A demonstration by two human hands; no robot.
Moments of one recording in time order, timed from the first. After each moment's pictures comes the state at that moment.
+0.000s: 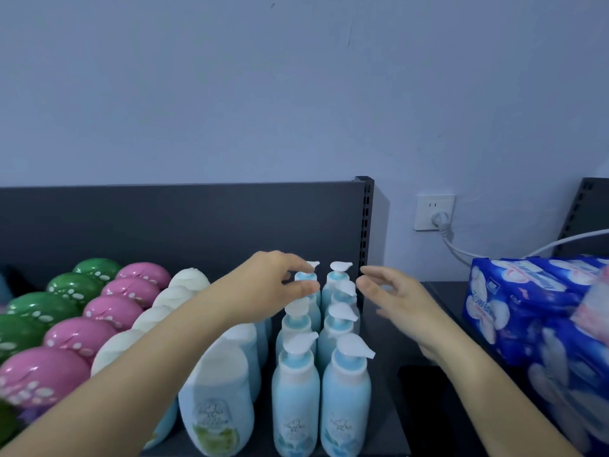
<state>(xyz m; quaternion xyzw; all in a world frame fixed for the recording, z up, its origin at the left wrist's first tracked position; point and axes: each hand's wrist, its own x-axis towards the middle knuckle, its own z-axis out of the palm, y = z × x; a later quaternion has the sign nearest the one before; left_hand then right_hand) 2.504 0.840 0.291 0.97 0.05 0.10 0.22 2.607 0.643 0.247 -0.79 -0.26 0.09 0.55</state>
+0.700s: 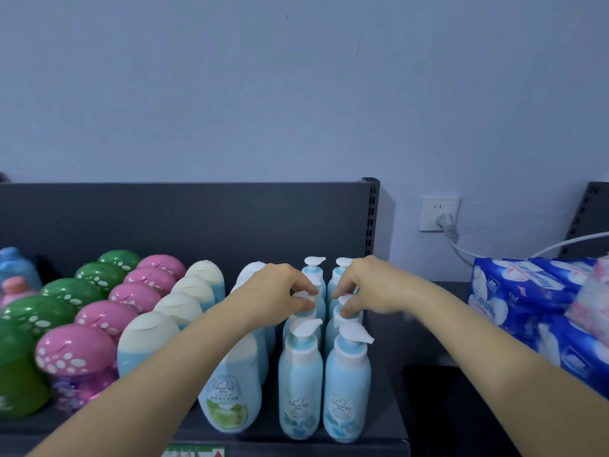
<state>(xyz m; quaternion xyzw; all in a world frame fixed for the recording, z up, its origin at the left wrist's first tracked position) 2.500 0.830 0.268 0.97 0.08 0.10 0.20 2.595 0.671 0.290 -0.89 -0.43 0.06 0.12</state>
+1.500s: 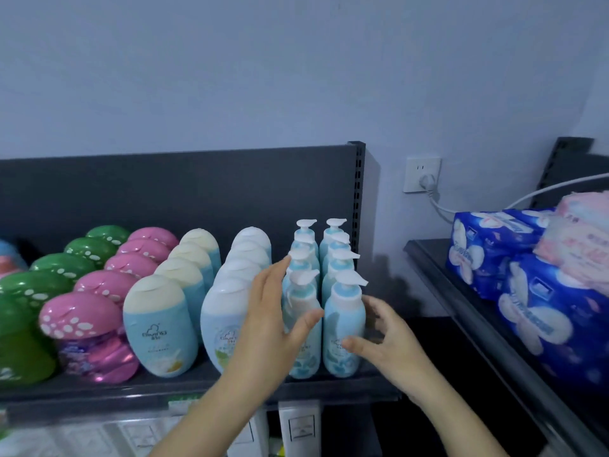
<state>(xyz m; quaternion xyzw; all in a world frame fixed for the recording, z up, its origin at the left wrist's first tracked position) 2.430 0.786 0.179 0.85 0.02 0.36 0.38 2.530 0.620 0.137 -0.75 -0.28 0.07 0.60</state>
